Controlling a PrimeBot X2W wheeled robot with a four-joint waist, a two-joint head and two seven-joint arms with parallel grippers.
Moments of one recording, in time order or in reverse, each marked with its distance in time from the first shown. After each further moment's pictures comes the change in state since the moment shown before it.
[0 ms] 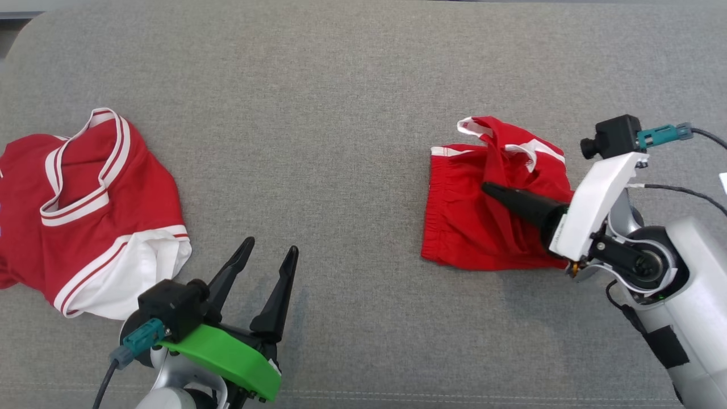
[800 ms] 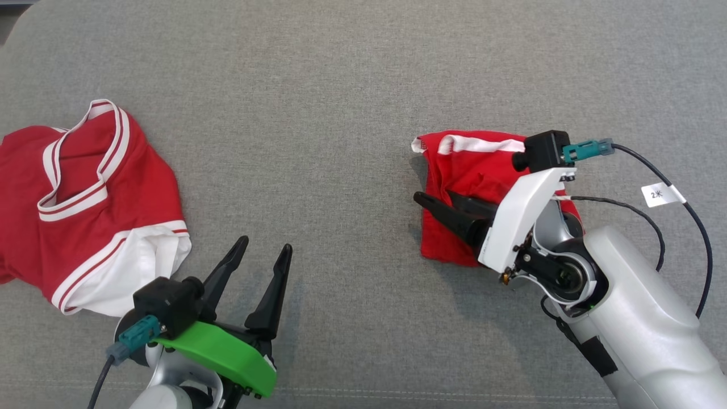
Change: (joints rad) left arm -0.007 -0.002 0.015 0.012 0.000 0.000 0.007; right arm -0.041 0.163 0.118 0.096 -0.145 -0.067 -0.123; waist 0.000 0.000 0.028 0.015
